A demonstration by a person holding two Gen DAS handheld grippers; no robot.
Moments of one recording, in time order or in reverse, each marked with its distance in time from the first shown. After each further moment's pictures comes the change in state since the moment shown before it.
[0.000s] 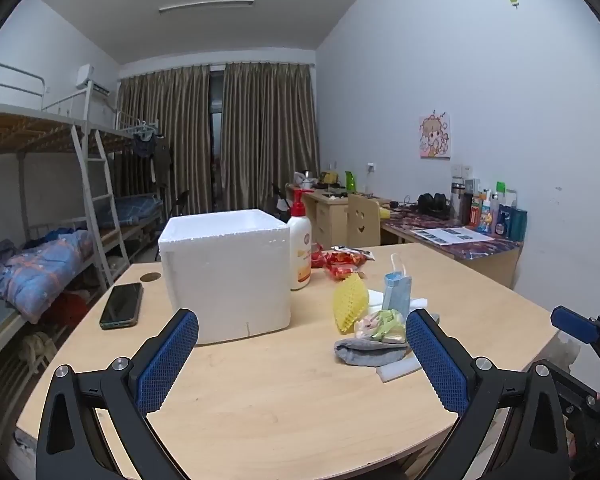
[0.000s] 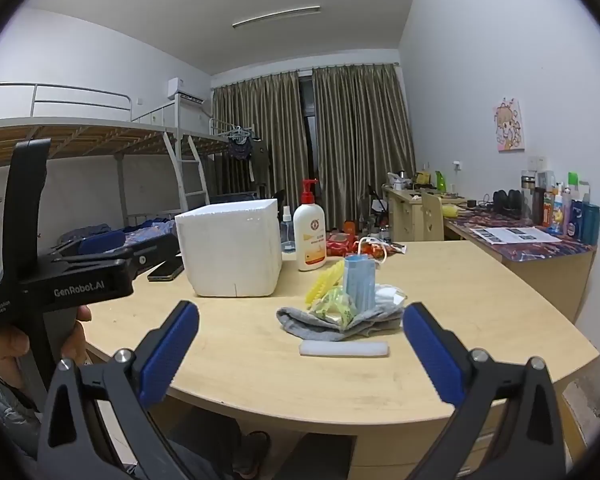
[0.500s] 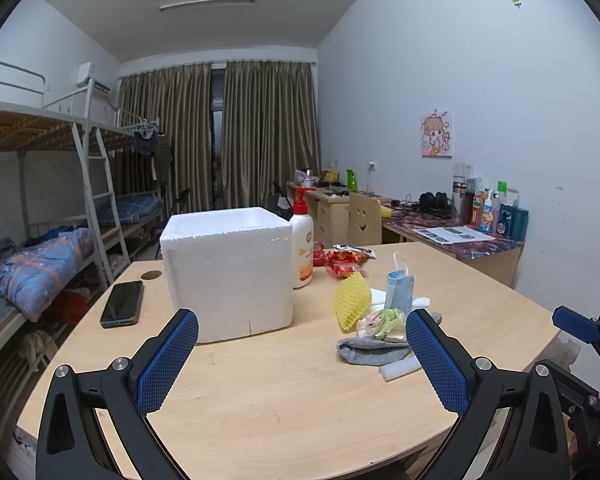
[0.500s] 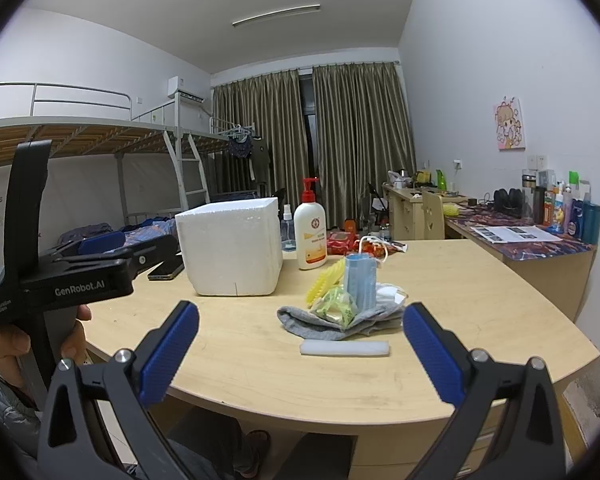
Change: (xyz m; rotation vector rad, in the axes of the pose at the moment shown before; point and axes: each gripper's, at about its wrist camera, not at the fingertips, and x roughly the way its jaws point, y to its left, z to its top) left arm 0.002 0.001 -0.002 -0.002 0.008 0.004; right arm 0.001 -0.001 0.000 0.003 0.009 0.002
